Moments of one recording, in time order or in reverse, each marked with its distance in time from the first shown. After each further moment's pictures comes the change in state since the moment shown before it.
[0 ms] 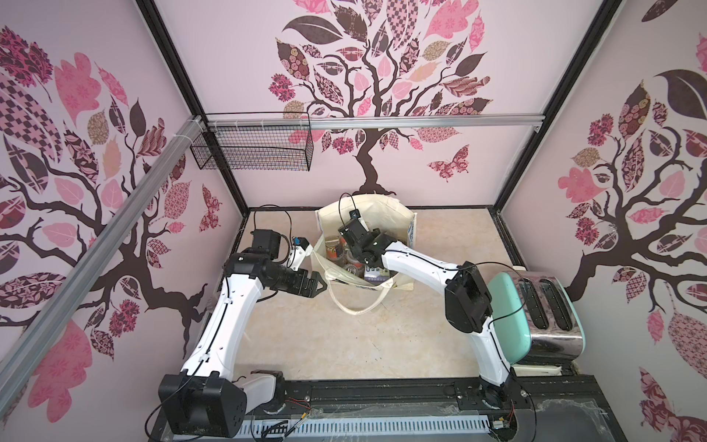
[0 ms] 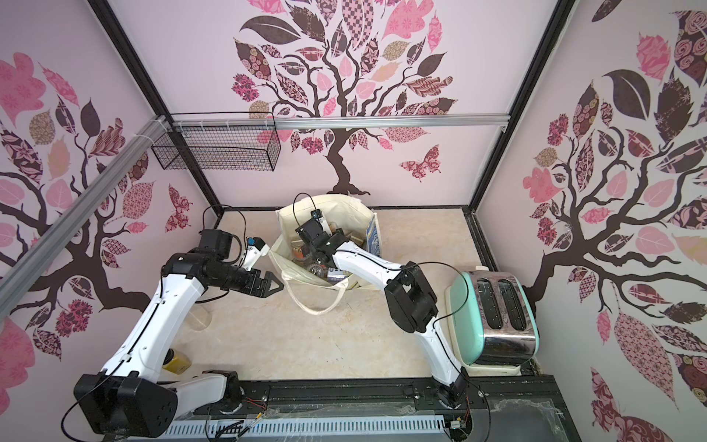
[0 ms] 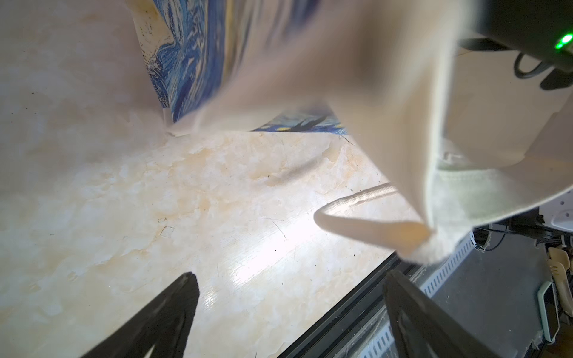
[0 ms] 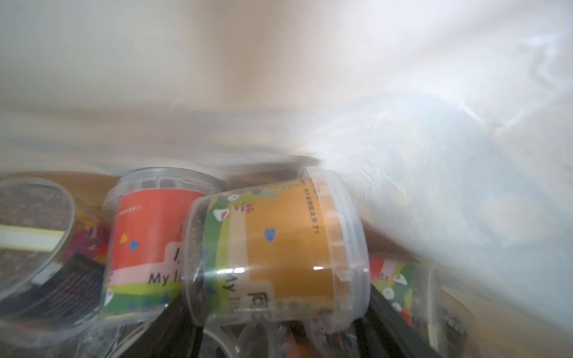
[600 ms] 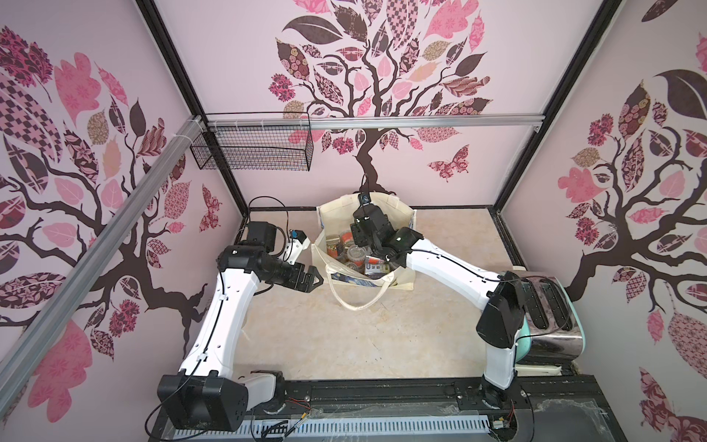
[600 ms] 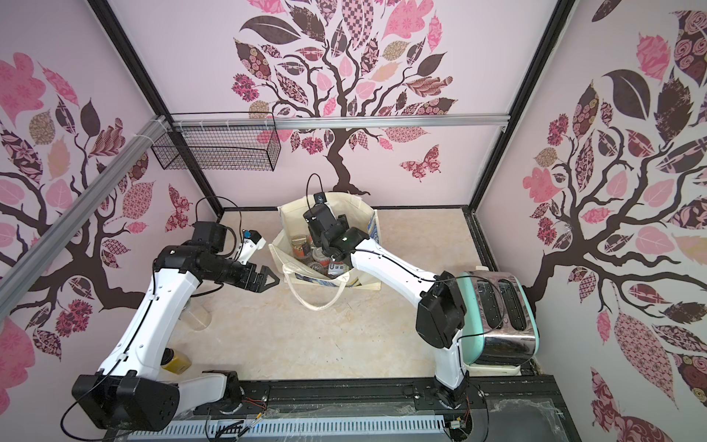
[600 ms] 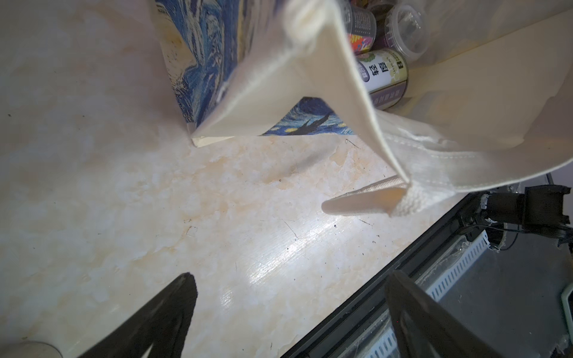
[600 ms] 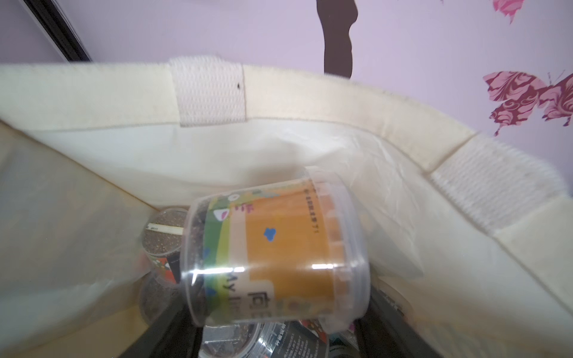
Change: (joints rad) left arm 0.020 0.031 0.143 -0.086 -0.048 0.063; right arm -0.001 -0.269 -0.085 0.079 -0.110 -0.031
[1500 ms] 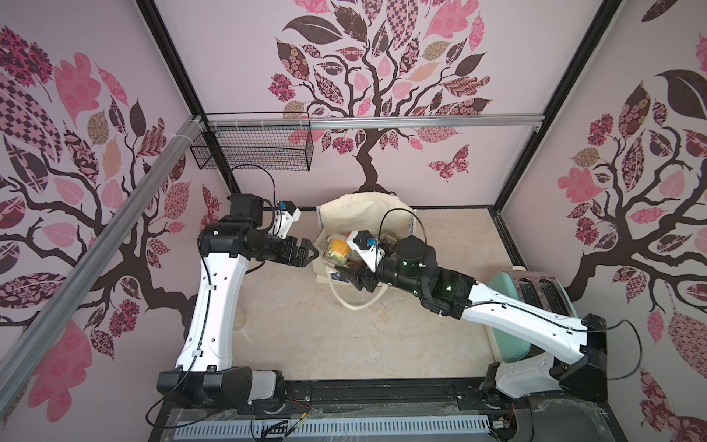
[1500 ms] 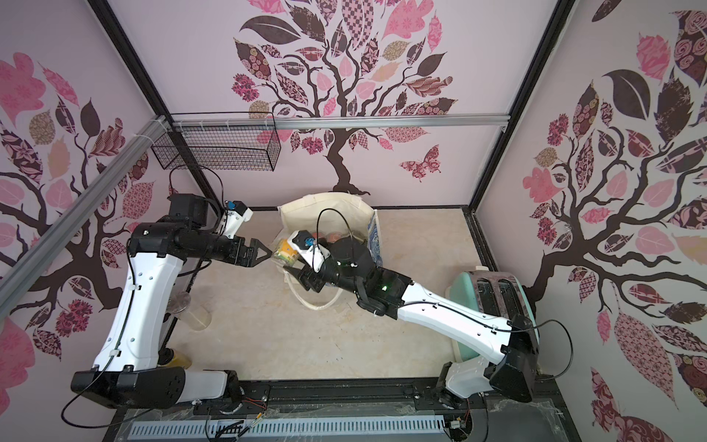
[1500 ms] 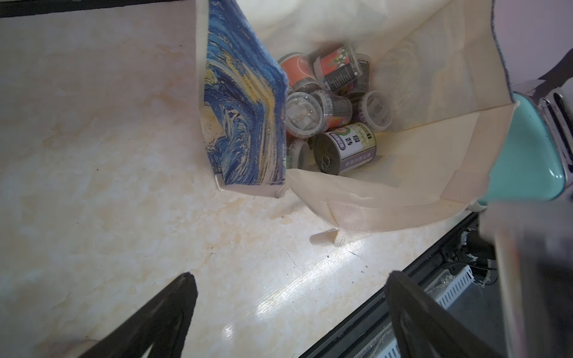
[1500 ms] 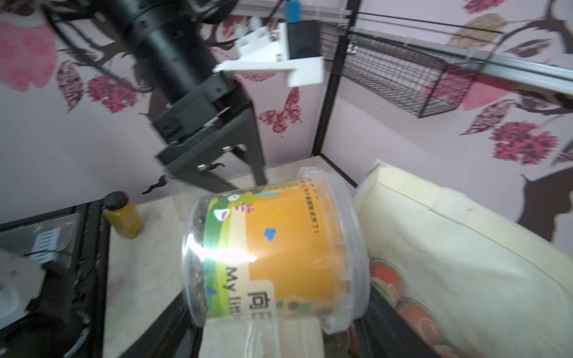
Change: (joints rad) left arm 0.037 0.106 0.344 -0.103 -0.022 -0.055; right arm 0.225 -0.513 -0.549 0.401 -0.566 -0.350
